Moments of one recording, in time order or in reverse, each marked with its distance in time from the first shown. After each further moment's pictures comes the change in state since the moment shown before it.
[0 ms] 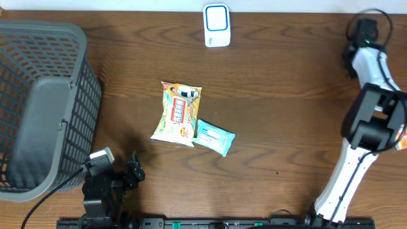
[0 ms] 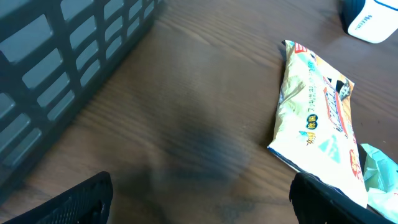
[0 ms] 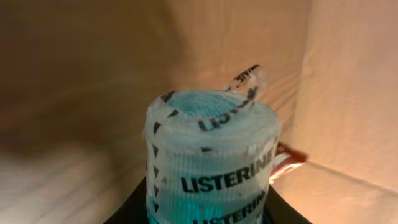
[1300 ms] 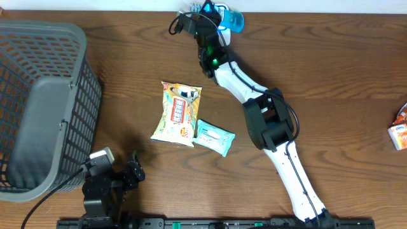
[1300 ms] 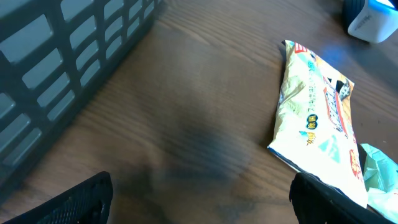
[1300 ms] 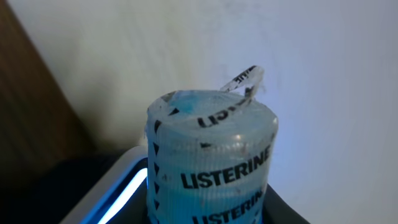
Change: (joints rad) left arm 0.000 0.000 0.000 0.000 0.000 0.000; right arm 0.815 0.291 0.277 1.033 -0.220 -0.731
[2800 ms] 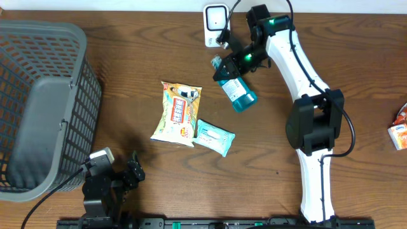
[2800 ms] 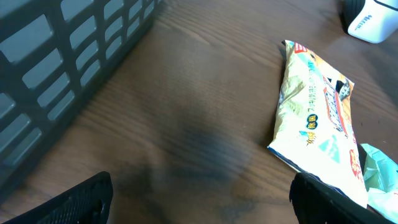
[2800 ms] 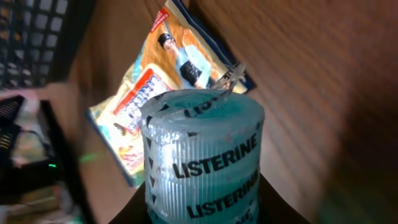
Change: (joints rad) left arm 0.000 0.000 0.000 0.000 0.000 0.000; right arm -0.230 -0.330 0.006 -1.686 -1.233 0.845
